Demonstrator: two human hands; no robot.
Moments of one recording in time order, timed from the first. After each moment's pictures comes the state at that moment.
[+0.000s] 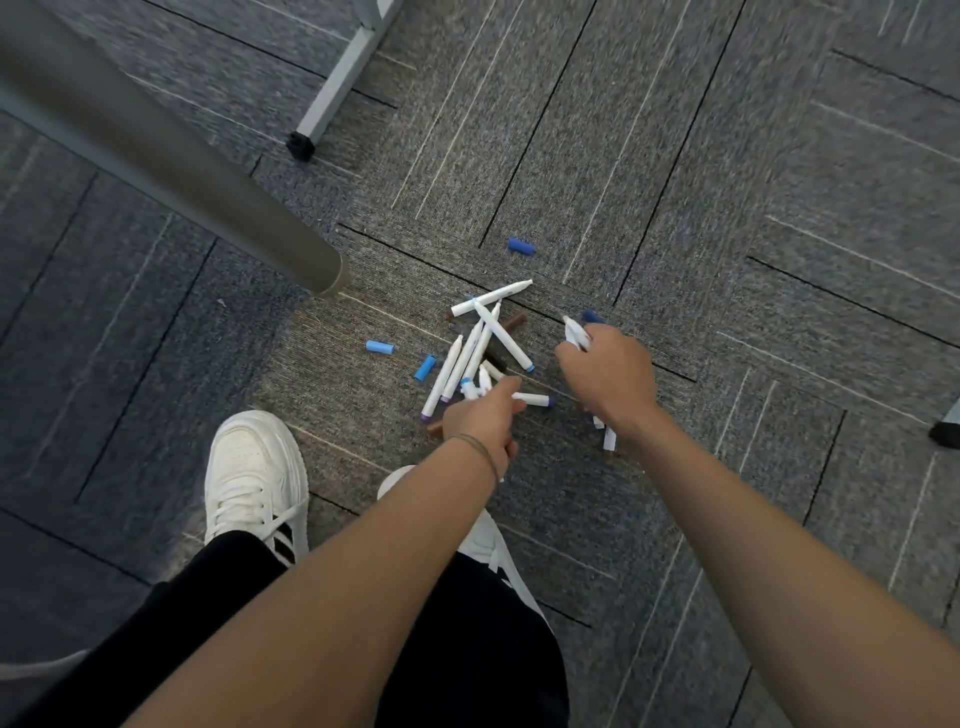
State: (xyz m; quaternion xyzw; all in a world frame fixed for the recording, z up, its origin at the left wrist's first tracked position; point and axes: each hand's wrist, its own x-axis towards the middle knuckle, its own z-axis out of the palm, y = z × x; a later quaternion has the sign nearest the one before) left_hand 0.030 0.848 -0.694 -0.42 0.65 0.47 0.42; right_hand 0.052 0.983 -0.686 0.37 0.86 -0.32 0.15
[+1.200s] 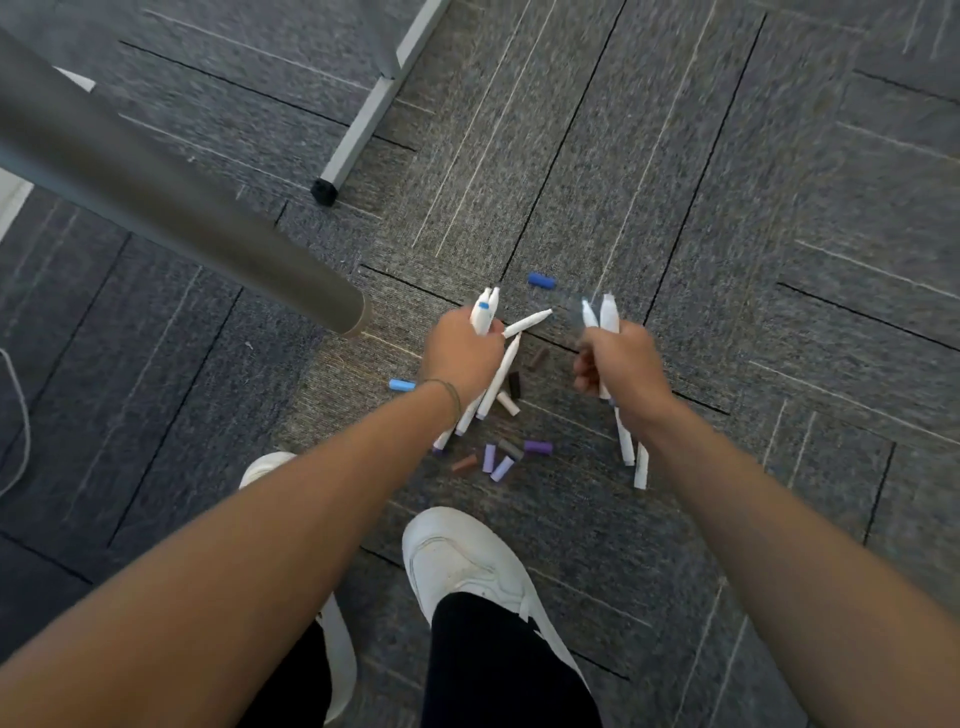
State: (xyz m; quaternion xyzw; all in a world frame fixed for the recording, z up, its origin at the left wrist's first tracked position) left_hand -0.083 0.838 -0.694 -0.03 0.88 0.36 0.29; right_hand 0.007 0.988 -0.679 0.46 0.63 -0.61 0.09
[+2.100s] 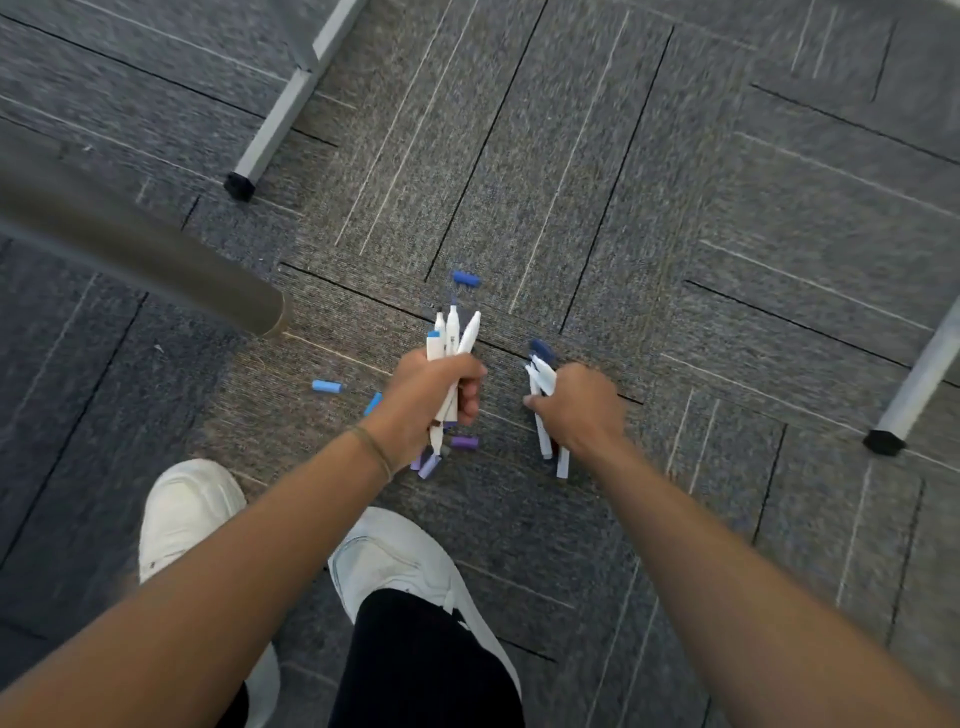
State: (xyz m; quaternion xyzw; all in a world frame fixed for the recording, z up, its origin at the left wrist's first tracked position) left_hand -0.029 0.859 -0.650 -0.13 0.64 0.59 0.47; right_hand 0.063 1.013 -0.709 0.39 0.87 -0.23 0.22
